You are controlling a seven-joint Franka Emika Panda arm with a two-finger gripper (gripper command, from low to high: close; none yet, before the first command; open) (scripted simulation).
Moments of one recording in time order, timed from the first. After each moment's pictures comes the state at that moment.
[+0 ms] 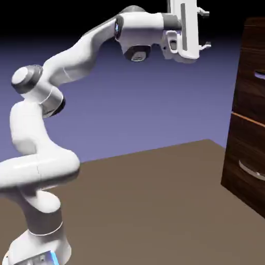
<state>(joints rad) -1.63 -1.17 0.98 -1.97 2.01 2.50 1.05</state>
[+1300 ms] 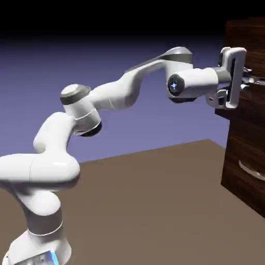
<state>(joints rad) -1.94 -1.38 1.18 -2.02 2.59 2.21 1.10</state>
